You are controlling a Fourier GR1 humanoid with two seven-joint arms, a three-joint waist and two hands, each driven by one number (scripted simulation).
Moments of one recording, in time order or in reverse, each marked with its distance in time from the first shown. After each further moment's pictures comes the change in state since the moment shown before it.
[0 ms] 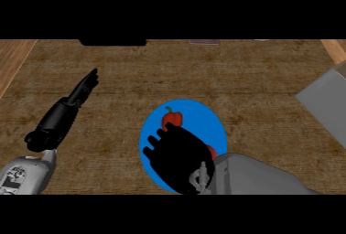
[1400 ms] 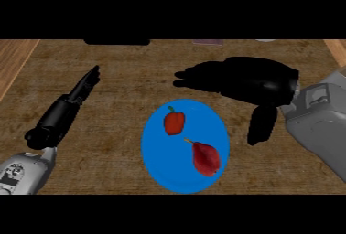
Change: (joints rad) left arm -0.033 0.063 -0.072 -0.008 0.065 0.062 0.014; right arm -0.086 -0.366 -0.290 0.170 -0.197 -0.351 -0.654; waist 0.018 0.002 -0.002
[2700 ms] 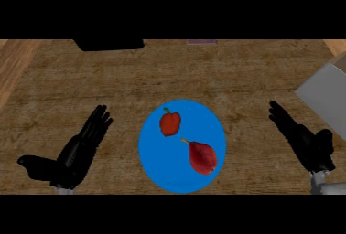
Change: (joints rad) left arm 0.301 -0.176 -0.034 -0.085 0.285 0.062 0.048; right arm 0.844 0.176 -0.403 0.113 -0.399 -0.561 0.073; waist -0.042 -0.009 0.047
